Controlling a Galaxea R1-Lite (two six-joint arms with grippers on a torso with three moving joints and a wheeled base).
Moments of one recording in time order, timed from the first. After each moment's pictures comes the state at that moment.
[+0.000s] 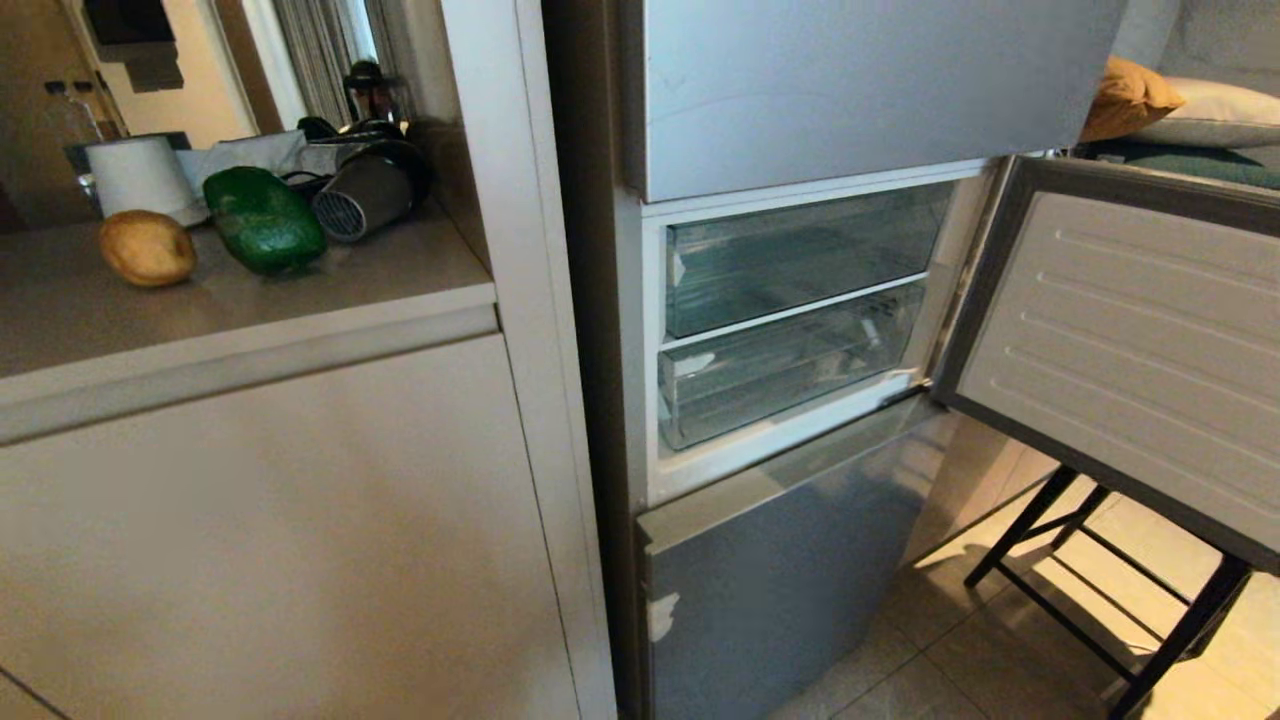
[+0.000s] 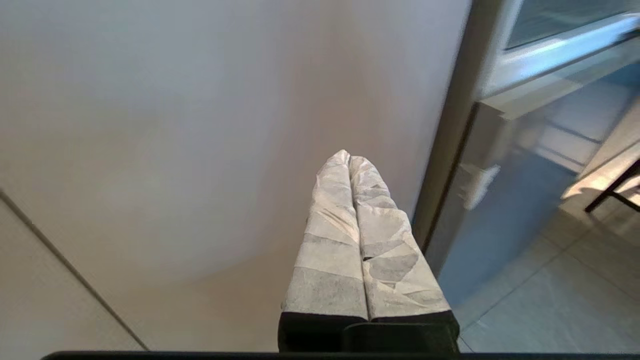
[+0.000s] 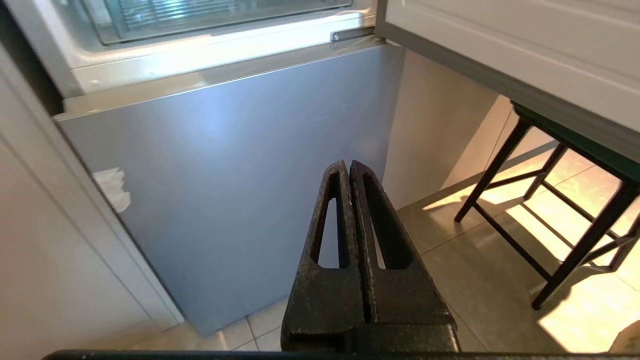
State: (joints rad) left arm 0.00 0.00 0.00 -0.02 0.00 0.00; right arm 0.00 0.00 0.00 0.01 0.00 0.02
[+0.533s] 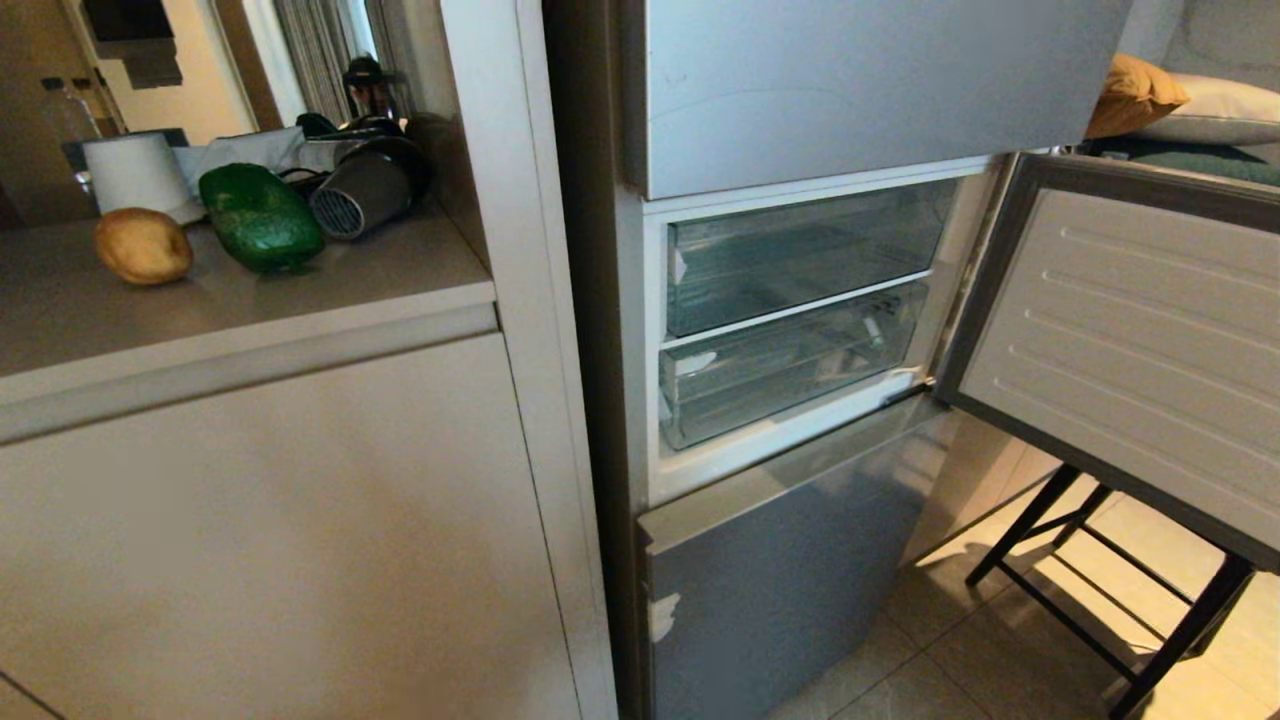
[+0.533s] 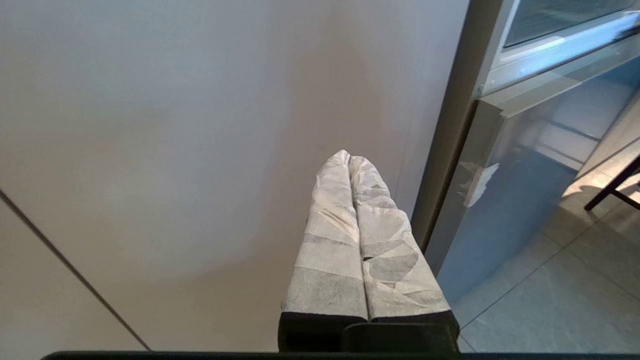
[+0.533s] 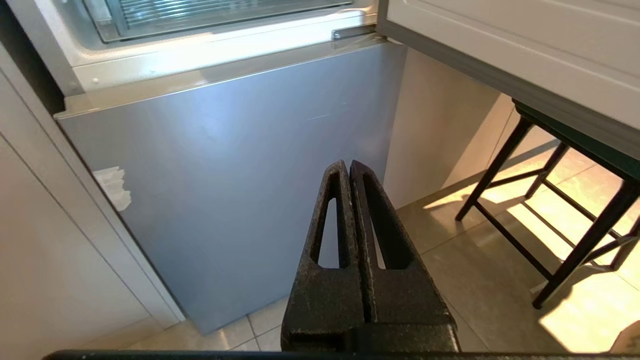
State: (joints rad) left arm 0.00 0.00 0.00 -0.02 0.00 0.00; right arm 0.00 0.00 0.00 0.01 0.00 0.02
